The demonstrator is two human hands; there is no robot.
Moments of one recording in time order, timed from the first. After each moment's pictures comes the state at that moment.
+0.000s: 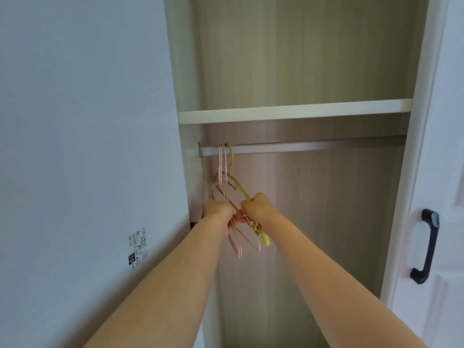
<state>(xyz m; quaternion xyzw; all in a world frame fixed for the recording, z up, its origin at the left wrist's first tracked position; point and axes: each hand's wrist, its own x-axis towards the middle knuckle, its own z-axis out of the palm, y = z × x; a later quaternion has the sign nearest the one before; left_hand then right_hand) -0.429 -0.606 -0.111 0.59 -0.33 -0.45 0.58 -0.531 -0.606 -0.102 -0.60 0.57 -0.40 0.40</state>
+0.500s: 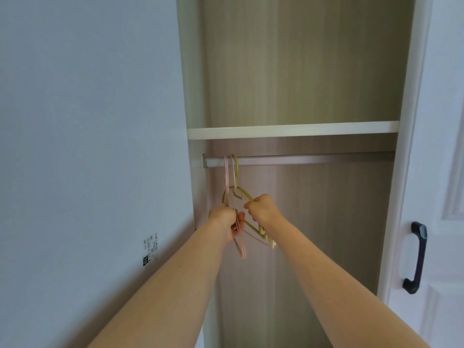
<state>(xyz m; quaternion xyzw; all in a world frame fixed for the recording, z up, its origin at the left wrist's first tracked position) -0.435 -0.592 -0.096 0.53 -0.31 -0.53 0.59 -0.537 -0.601 -0.086 -0.61 0.57 -0.44 0.33</state>
